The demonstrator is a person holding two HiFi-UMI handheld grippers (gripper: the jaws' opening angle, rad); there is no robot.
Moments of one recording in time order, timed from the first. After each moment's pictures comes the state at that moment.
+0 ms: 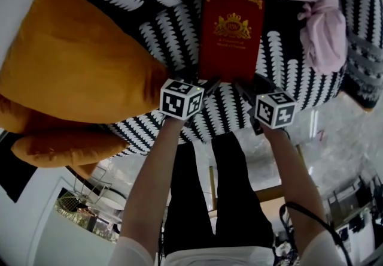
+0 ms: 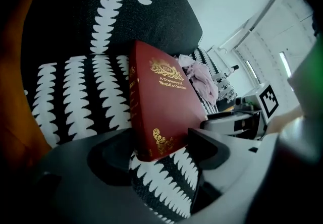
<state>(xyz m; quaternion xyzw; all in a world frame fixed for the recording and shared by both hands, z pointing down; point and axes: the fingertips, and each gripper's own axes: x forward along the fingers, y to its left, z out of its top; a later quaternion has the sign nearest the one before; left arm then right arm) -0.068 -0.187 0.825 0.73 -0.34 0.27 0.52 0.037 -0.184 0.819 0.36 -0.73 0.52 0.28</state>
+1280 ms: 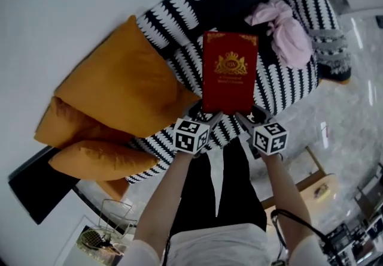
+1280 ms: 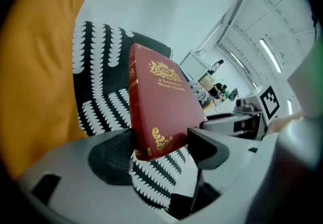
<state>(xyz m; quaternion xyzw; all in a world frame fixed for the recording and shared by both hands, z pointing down) -0.098 -0.151 0.650 0.79 -0.32 0.27 0.44 0.005 -0.133 0.648 0.43 -0.74 0.47 0.21</state>
